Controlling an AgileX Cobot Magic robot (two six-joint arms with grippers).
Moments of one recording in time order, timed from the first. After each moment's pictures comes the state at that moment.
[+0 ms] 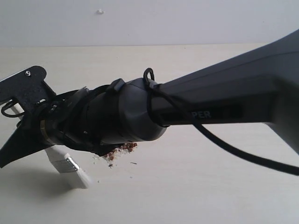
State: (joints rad) left arm -0.08 0.04 0.00 -0.30 0.16 0.21; right arm 1.10 2.11 -1.39 -1.74 0.10 1.90
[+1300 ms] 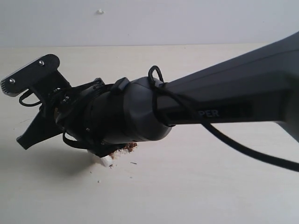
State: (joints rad) left arm -0.08 0.04 0.00 -0.30 0.16 0.21; right arm 1.10 2.10 -1.37 -1.62 0.34 1.70
